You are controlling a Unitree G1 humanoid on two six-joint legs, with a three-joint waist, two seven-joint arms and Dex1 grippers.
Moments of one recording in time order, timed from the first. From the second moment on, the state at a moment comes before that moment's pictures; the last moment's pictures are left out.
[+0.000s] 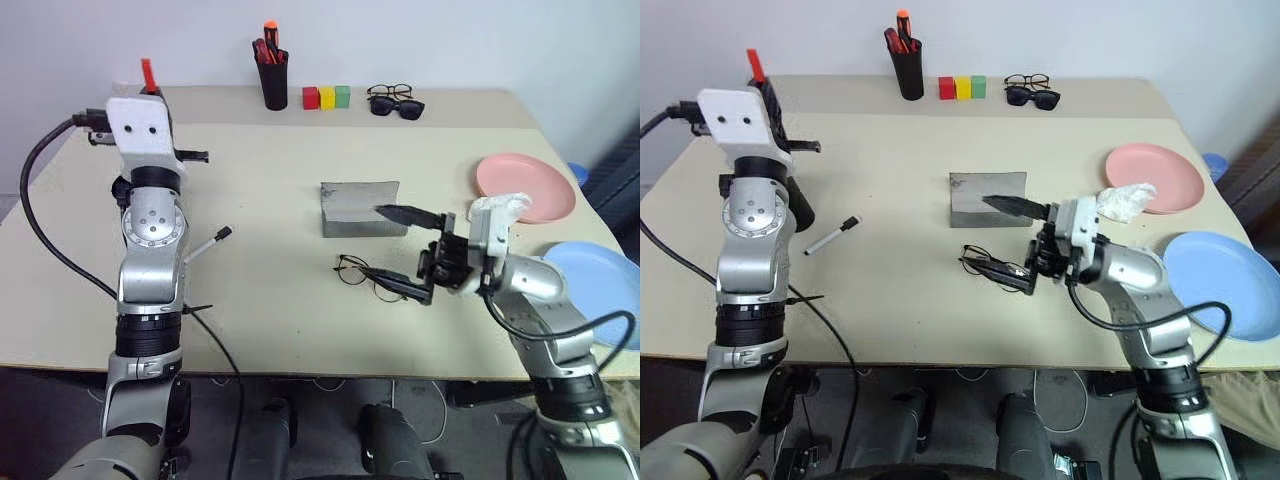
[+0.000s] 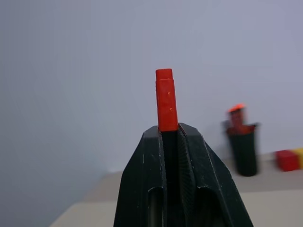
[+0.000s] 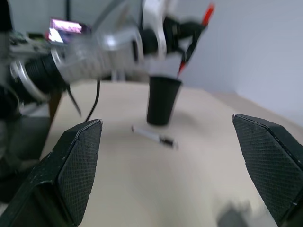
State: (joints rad) left arm -0.63 0.33 0.18 -0.01 0.10 0.14 0.20; right arm -0.38 -0.48 -0.01 -0.22 0.57 0.12 1.06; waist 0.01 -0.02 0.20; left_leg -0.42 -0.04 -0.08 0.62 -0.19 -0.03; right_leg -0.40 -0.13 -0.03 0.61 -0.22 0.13
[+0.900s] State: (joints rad) left arm -0.56 0.35 0.19 0.16 0.20 -0.10 0.29; right arm -0.41 -0.47 0.01 -0.17 0.55 0.11 1.05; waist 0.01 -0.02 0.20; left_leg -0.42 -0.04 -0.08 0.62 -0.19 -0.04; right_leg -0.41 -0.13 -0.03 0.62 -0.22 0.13
